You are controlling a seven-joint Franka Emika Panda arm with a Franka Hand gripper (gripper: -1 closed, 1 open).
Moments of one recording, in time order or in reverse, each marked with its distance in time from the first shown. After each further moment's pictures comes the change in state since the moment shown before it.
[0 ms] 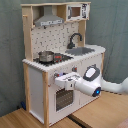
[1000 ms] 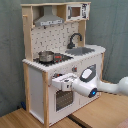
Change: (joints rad) arm -0.062 0.000 0.025 0.071 0.000 -0.022 -0.002
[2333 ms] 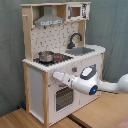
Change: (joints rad) arm -0.003 0.044 0.006 -0.012 0.035 0.024 0.455
